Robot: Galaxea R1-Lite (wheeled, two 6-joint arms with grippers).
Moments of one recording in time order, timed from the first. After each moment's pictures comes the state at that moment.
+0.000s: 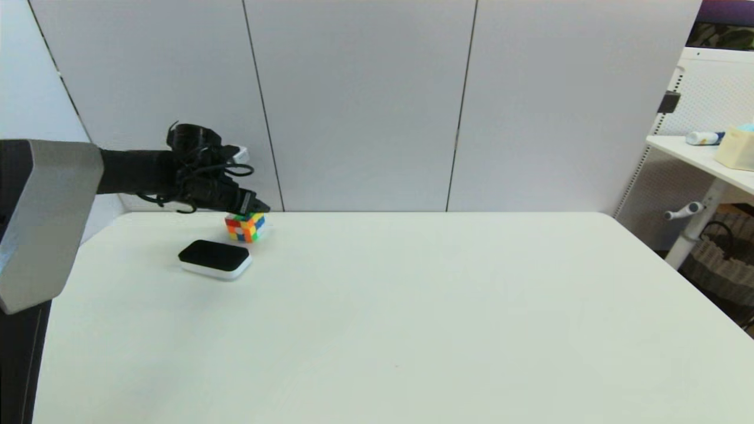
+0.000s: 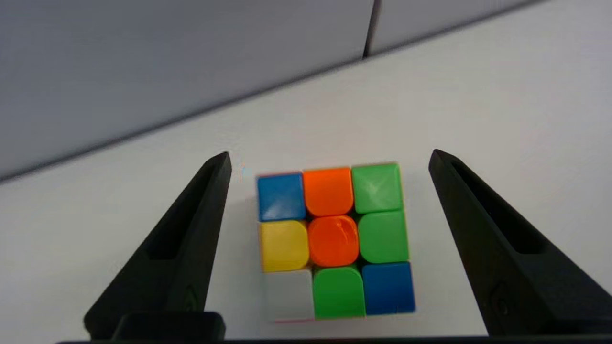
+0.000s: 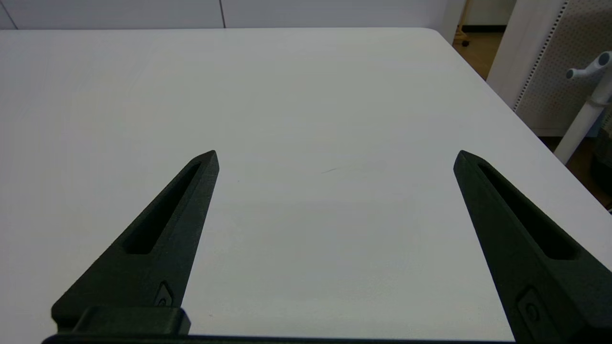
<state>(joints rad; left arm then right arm) -0.03 2.30 -1.90 0.27 -0.19 0.27 0.00 0.00 0.00 0.00 0.00 0.00</state>
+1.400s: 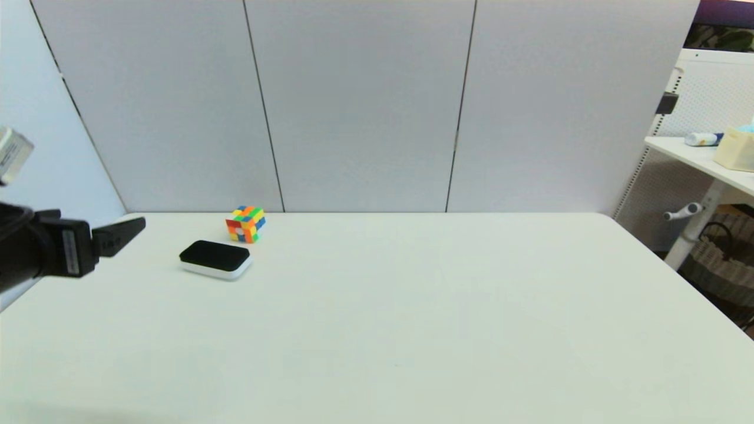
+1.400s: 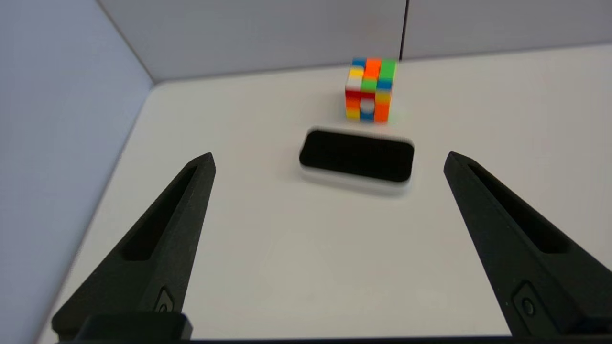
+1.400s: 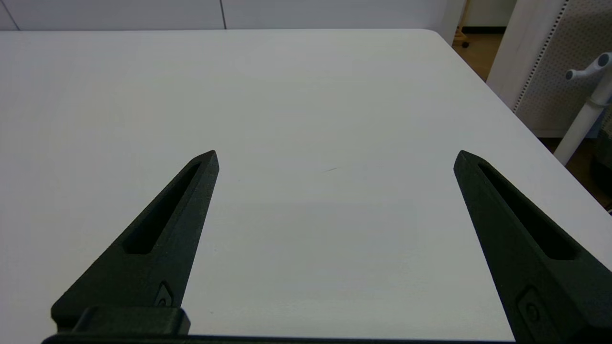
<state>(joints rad) -0.05 1.14 -0.66 -0.22 0.10 0.12 0.00 0.00 0.00 0.00 0.00 0.00</state>
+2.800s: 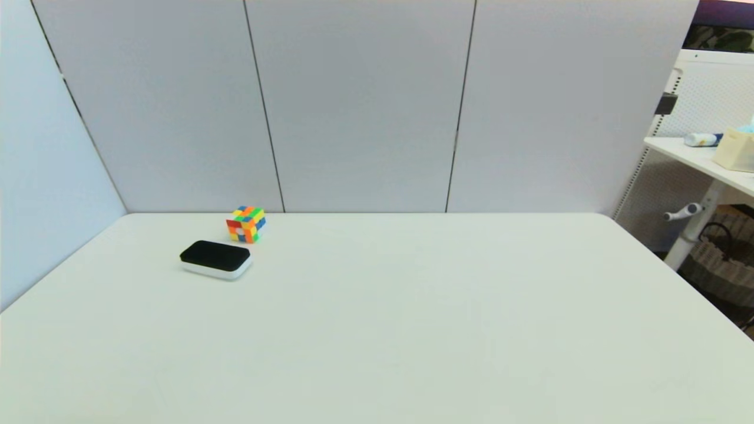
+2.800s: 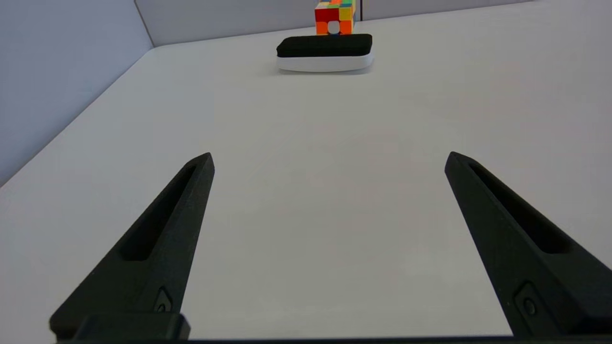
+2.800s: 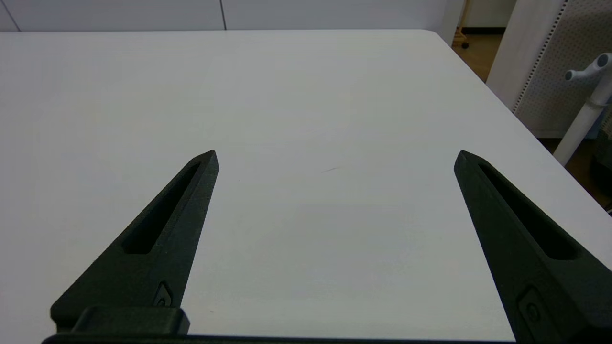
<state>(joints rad) -0.01 0.01 0.00 -0.01 -0.01 0.13 0.00 0.00 0.00 0.00 0.00 0.00</state>
